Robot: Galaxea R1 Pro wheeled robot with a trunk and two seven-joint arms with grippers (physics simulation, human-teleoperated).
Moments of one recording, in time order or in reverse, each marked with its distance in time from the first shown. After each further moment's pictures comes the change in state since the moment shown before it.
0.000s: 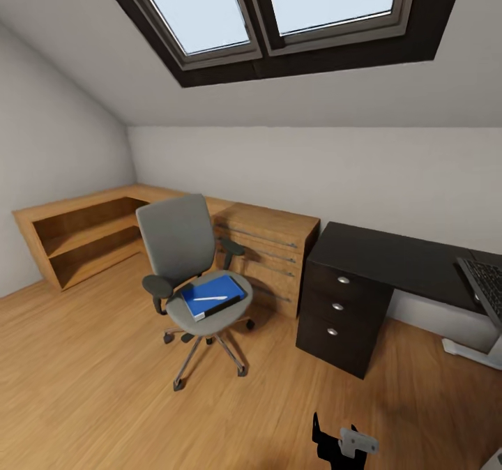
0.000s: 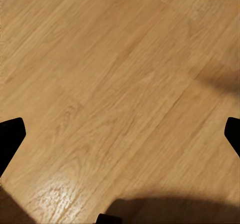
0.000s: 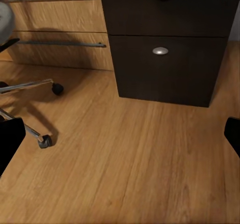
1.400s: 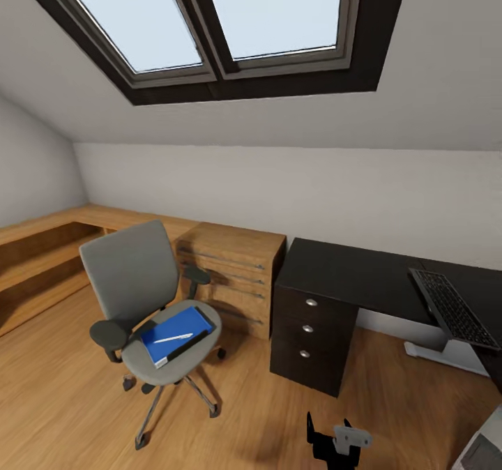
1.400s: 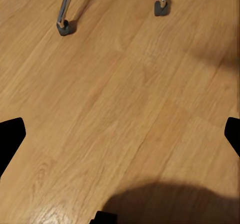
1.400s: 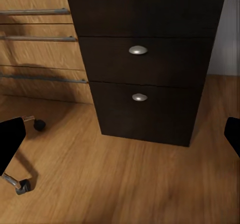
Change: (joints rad) left arm 0.000 -0.011 0.003 0.016 0.004 -0.002 -0.003; right arm 0.000 -0.001 0.004 -0.003 0.108 -0.007 0.003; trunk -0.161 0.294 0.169
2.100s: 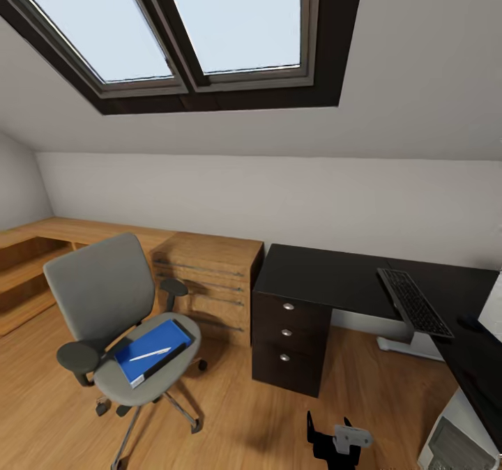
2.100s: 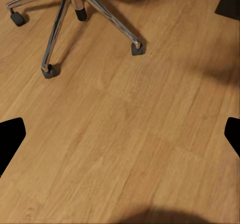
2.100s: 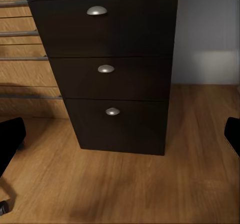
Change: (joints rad) left arm 0.000 0.004 0.003 0.000 -0.001 -0.097 0.008; right arm 0.000 -0.002 0.001 0.000 0.010 -0.013 0.000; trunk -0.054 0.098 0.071
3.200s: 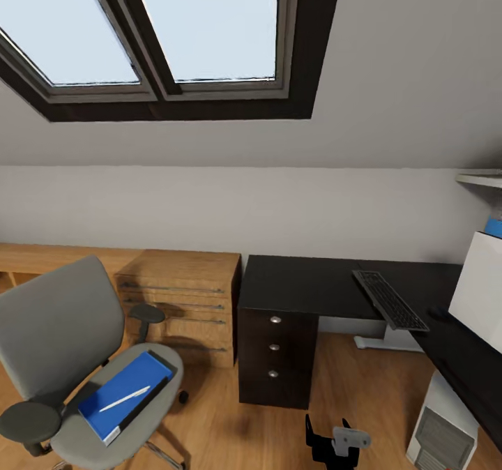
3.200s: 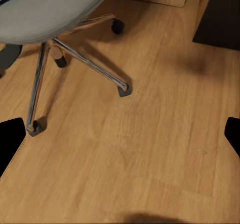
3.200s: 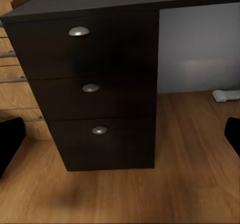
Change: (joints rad) left arm 0.000 0.003 0.000 0.000 -0.001 -0.019 -0.001; right arm 0.006 0.001 0.002 0.001 0.022 0.000 0.003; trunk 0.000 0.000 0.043
